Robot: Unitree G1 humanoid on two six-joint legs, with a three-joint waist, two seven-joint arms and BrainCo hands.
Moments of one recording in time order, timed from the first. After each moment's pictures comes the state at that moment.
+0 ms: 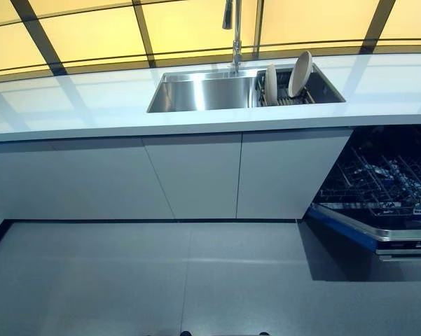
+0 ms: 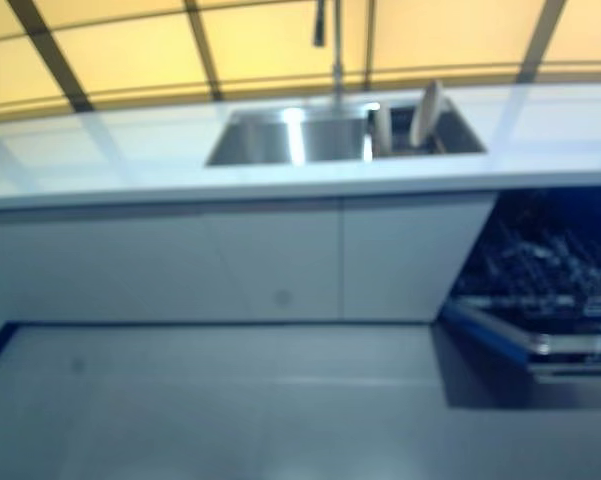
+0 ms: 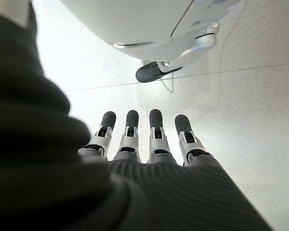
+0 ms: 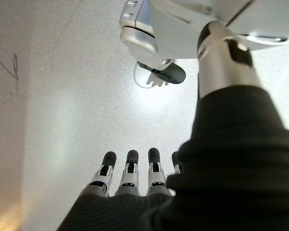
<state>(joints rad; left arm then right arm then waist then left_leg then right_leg) 0.02 0.21 -0.26 1.24 -0.11 0.12 -0.02 0.03 -0.25 0.23 1.27 0.00 0.24 -0.22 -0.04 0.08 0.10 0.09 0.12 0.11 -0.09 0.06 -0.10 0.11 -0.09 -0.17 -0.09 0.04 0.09</state>
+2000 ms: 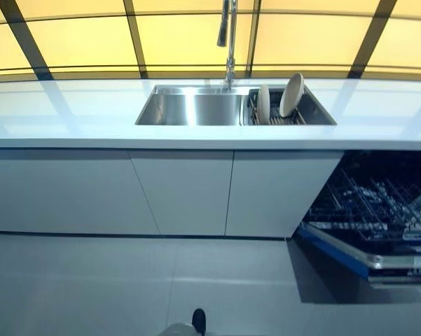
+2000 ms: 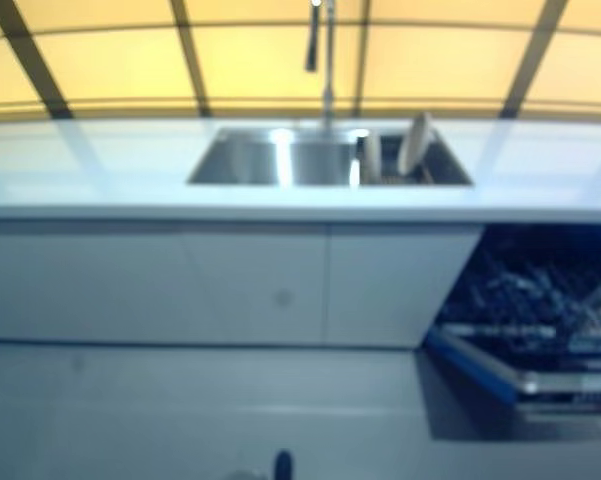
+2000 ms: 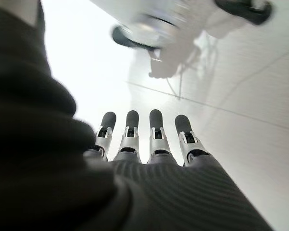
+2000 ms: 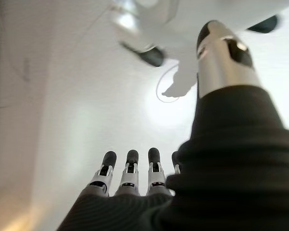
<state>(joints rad) 0.01 0.21 -0.11 1.31 -0.33 0.12 0.03 -0.04 -0.18 0.24 1.43 -0.03 0.29 -0.10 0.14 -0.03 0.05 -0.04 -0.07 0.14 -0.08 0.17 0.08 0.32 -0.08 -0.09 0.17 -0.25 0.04</state>
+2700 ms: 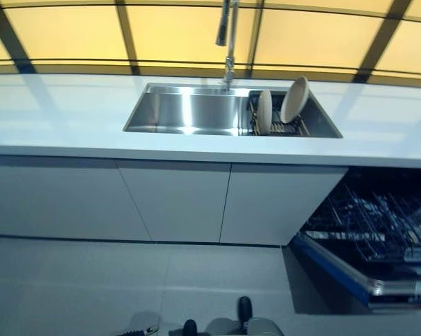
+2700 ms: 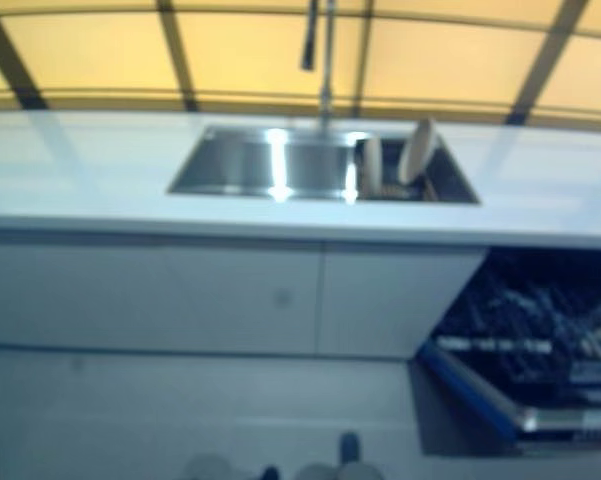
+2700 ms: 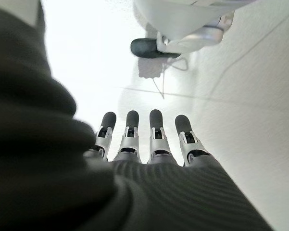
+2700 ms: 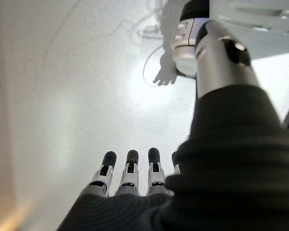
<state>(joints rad) -0.03 0.24 -0.14 1.34 -0.29 0.17 0.04 -0.04 -0.19 0.16 1.35 0.02 0.21 -0.18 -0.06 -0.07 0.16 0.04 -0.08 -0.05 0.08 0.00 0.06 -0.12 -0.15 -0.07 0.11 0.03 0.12</state>
